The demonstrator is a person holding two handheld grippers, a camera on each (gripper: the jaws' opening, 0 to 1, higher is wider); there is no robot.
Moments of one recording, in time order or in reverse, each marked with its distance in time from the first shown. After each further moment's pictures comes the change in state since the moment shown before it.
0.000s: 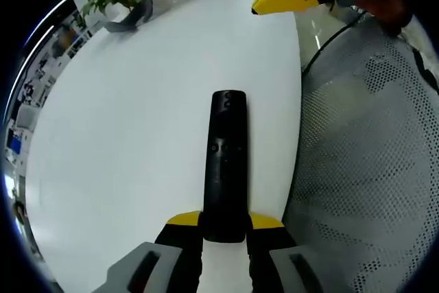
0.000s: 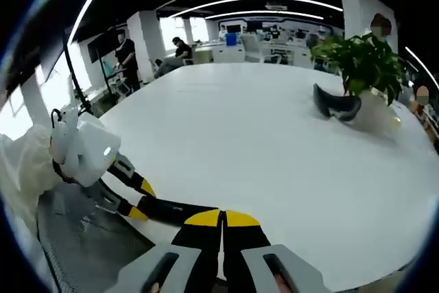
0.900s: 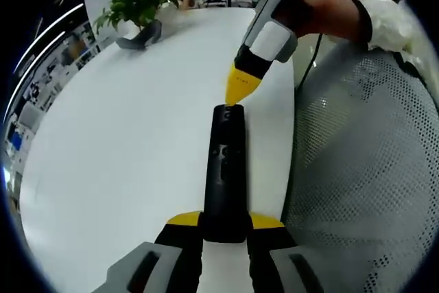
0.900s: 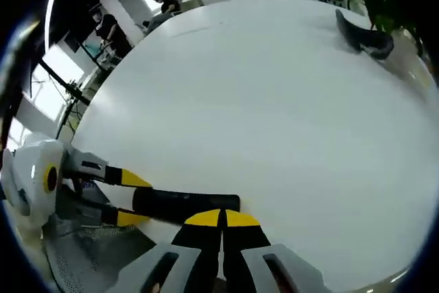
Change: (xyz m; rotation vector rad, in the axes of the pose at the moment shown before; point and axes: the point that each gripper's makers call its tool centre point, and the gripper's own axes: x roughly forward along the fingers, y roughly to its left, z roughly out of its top) left arm -0.001 -0.003 0.002 -0.010 -0.185 0.001; right arm 0.068 0.014 -0.042 0.186 0.335 0.089
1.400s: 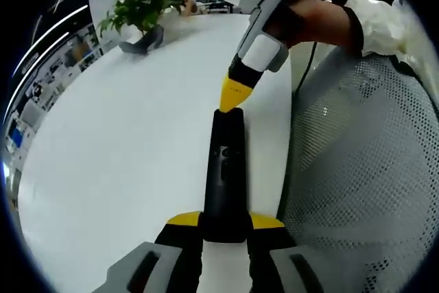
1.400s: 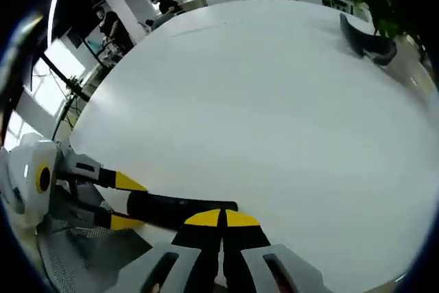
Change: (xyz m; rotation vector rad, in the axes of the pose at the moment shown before) left arm 0.000 -0.004 0.001 -0.014 -0.045 0.005; right arm 0.001 -0.003 0.000 0.007 -0.003 0.002
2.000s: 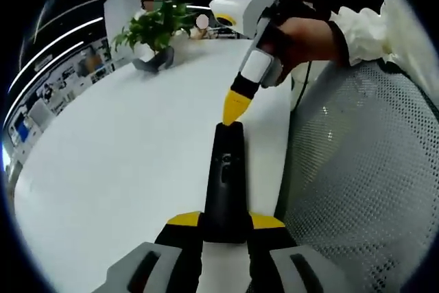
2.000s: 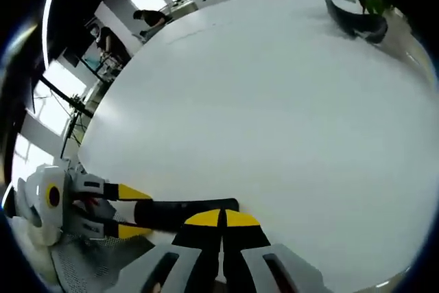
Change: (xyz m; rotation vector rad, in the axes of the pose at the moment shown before) left arm -0.001 -0.003 0.000 -0.037 -0.200 0.022; right arm 0.000 -0.001 0.000 0.083 -0.031 0.045
